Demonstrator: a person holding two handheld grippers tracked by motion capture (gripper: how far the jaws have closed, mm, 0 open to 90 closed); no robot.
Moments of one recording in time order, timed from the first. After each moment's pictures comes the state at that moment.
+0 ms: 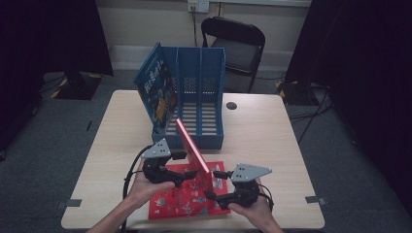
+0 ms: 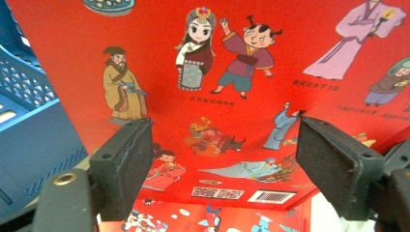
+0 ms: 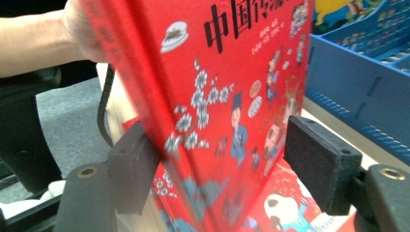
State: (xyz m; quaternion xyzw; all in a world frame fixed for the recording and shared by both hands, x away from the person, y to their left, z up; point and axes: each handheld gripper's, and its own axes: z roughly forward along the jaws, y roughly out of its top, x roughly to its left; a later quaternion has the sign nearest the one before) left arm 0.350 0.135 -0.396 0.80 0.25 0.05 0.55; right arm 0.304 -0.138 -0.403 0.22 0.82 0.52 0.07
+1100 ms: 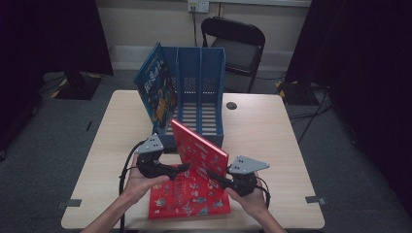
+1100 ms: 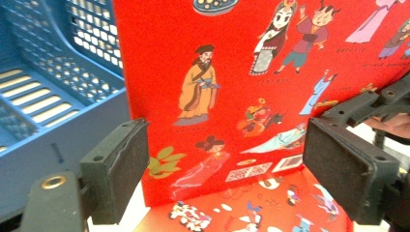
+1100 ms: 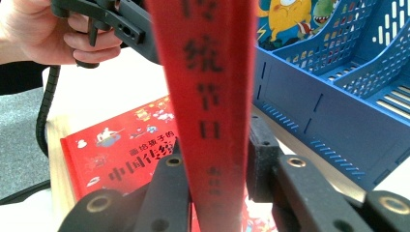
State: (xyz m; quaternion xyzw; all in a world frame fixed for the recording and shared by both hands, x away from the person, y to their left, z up) left arm 0.364 0.155 -0.400 0.79 0.29 0.09 0.54; right arm 0.327 -0.138 -0.411 0.23 0.81 0.53 0.14
